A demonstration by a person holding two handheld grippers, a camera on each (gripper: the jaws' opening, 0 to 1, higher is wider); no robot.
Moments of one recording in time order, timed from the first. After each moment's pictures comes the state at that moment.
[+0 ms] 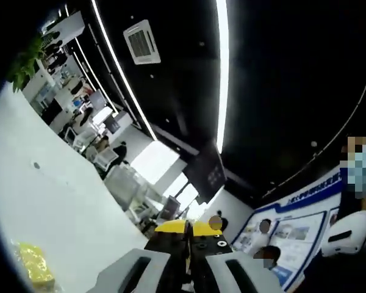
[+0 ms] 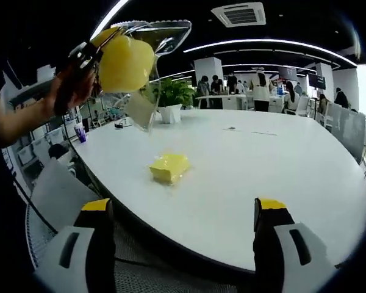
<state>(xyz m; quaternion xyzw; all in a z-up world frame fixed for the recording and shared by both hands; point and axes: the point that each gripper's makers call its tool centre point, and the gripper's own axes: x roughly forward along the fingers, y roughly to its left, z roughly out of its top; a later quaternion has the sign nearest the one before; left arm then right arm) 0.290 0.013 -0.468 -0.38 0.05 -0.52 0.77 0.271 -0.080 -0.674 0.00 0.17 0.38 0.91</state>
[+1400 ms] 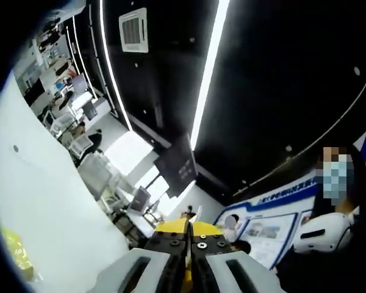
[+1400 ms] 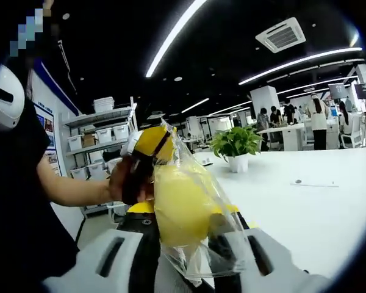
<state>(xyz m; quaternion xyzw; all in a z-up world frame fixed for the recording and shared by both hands) 0.251 0.016 -0.464 -0.39 0.05 -0.58 0.71 0.241 0.012 -0.538 0.07 0.09 0.55 0.83</state>
